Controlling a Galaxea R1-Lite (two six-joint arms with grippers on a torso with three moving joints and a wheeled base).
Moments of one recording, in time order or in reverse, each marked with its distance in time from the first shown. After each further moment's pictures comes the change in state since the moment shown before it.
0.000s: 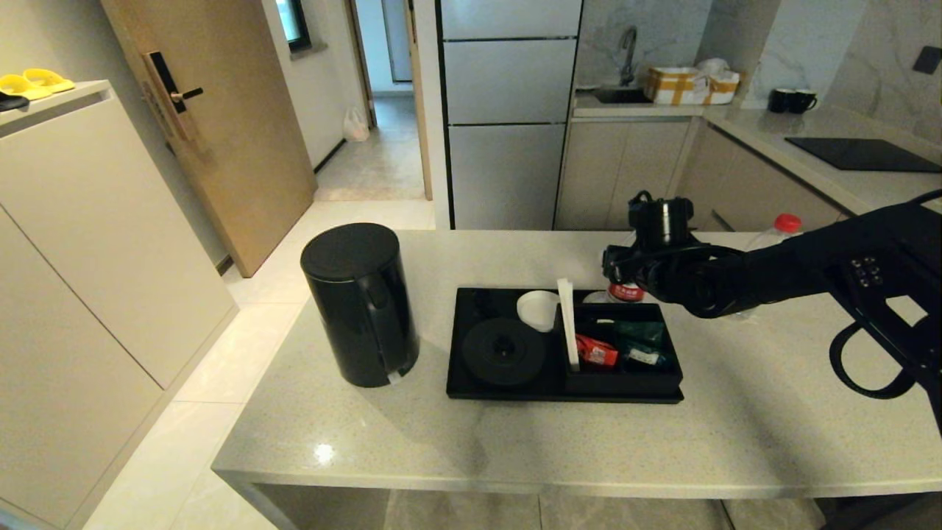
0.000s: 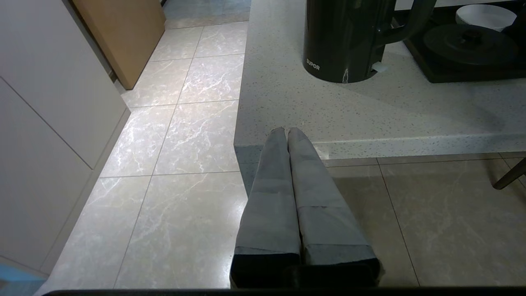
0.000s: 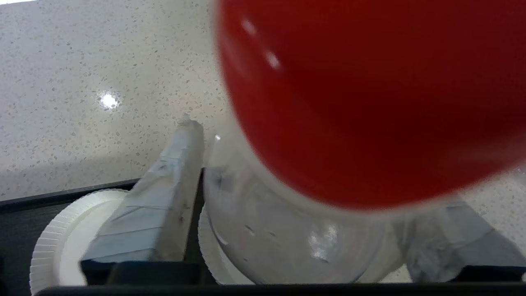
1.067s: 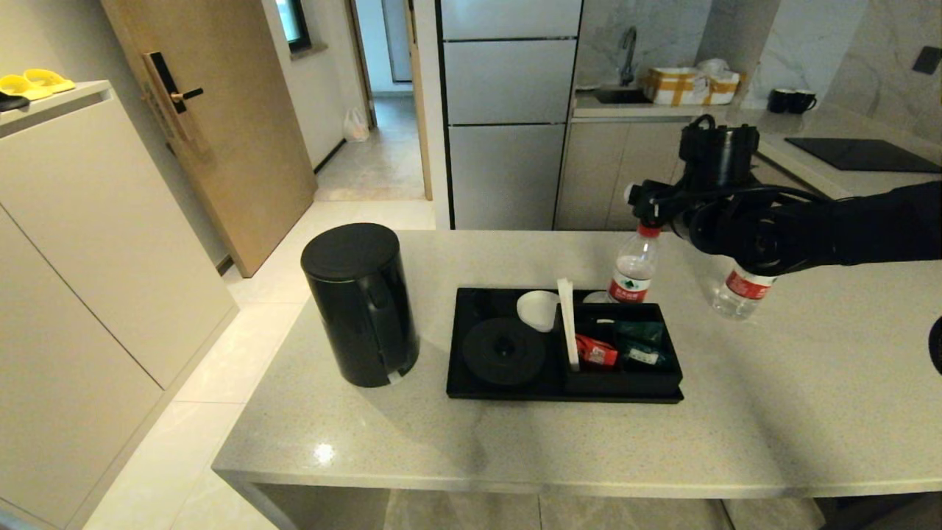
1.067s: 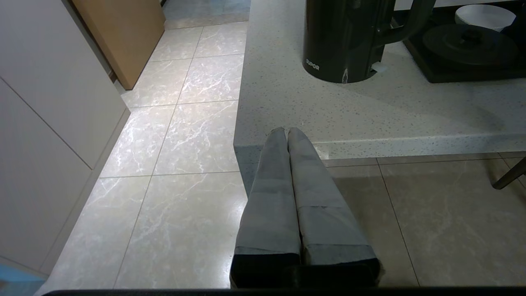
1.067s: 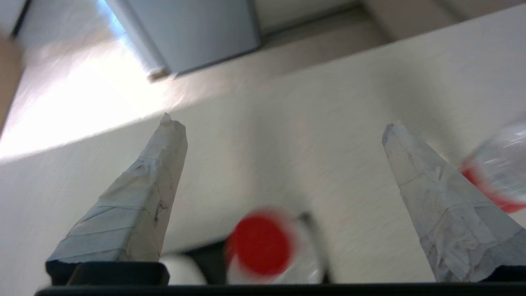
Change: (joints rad) left arm 0.000 0.000 0.000 0.000 0.000 0.000; right arm -0.025 -0.187 -0.029 0.021 -0.055 0.056
